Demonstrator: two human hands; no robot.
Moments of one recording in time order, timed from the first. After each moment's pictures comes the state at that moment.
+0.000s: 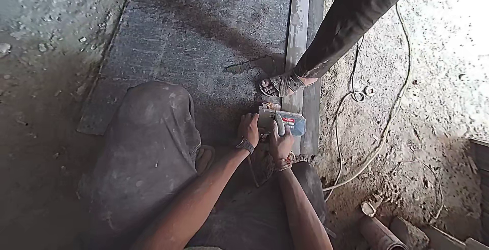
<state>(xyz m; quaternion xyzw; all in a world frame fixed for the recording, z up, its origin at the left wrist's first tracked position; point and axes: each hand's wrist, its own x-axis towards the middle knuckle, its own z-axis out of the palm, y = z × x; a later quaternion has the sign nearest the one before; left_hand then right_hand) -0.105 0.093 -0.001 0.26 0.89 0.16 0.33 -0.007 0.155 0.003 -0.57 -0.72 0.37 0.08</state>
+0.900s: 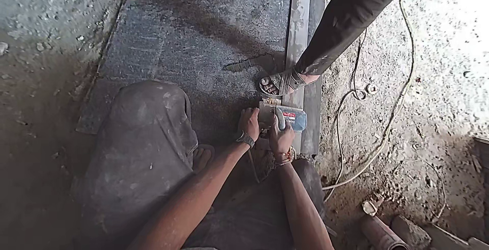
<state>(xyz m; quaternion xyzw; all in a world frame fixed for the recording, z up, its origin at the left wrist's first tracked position) -0.116 0.104 -0.014 0.25 0.90 0.16 0.33 -0.018 0.167 0.001 -0.57 -0.73 0.38 0.07</state>
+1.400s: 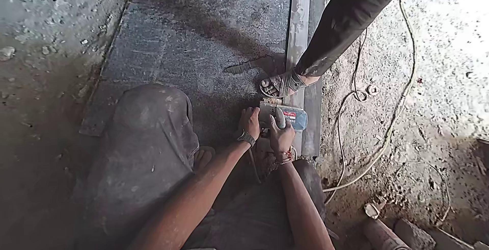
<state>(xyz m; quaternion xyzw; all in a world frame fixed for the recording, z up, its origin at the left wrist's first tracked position) -0.123 0.110 -0.010 0.25 0.90 0.15 0.33 -0.025 0.174 0.001 -0.57 -0.72 0.40 0.07</state>
